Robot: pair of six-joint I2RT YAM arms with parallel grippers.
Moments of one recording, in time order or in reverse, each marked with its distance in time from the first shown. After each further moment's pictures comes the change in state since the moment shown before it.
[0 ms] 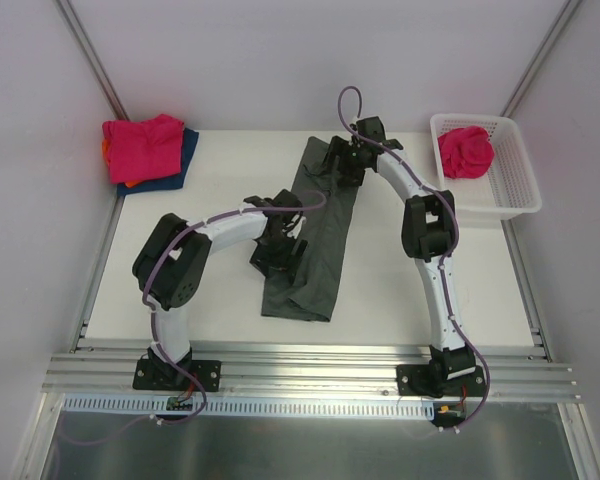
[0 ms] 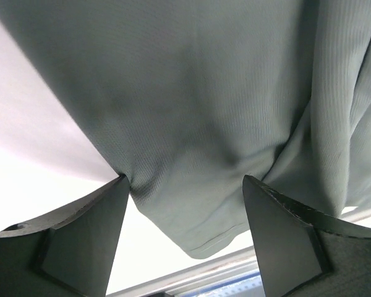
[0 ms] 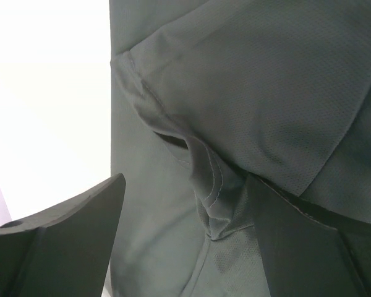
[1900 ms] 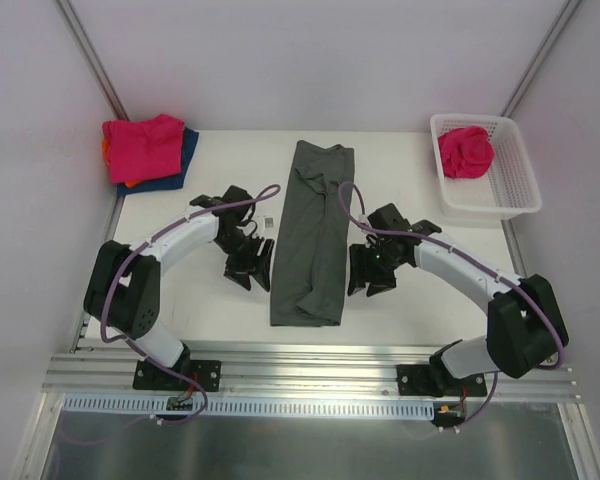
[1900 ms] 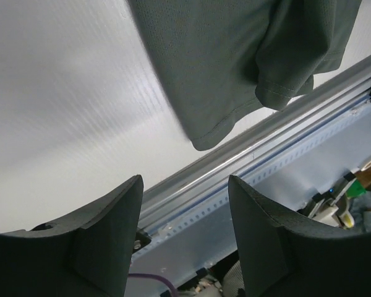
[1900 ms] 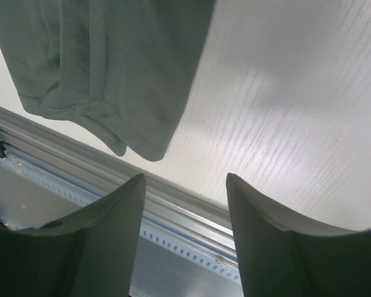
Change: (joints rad) left arm 0.200 -0.321 -0.188 -0.161 0.300 0.061; right arm 0.246 -1.144 -1.364 -0.174 0.095 -0.117
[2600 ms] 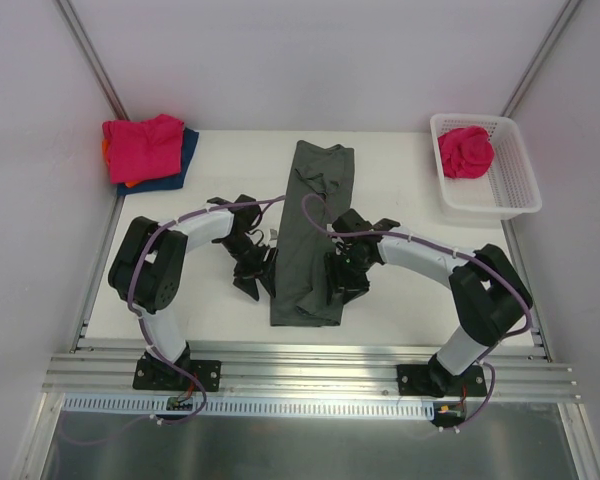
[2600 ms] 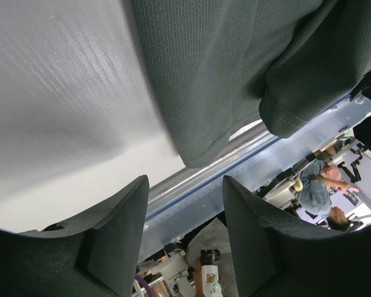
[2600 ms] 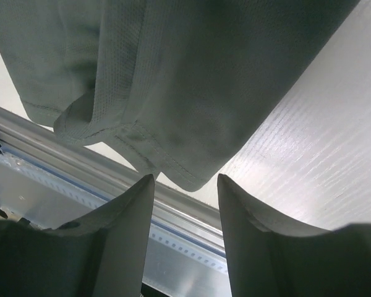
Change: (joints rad) left arm 0.000 0.212 0.008 0.010 0.130 -0.061; right arm 0.165 0.224 0.105 0.044 -0.017 0.081
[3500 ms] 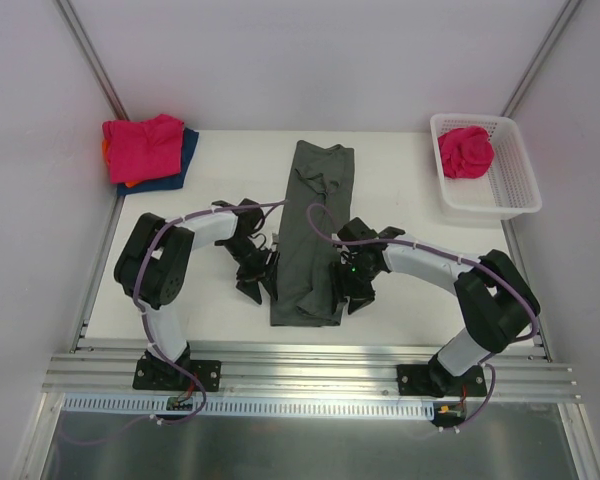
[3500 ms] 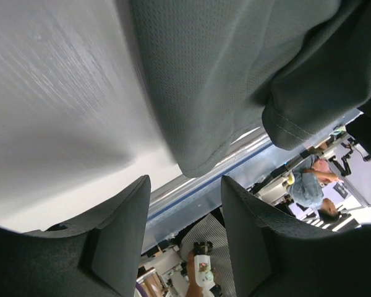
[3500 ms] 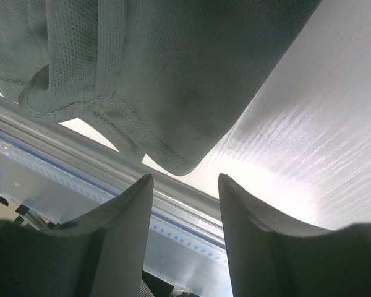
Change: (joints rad) left arm -0.010 0.036 -0.012 0.031 0.025 -0.023; right arm -0.001 -0.044 -0.092 0.009 -0.033 0.002
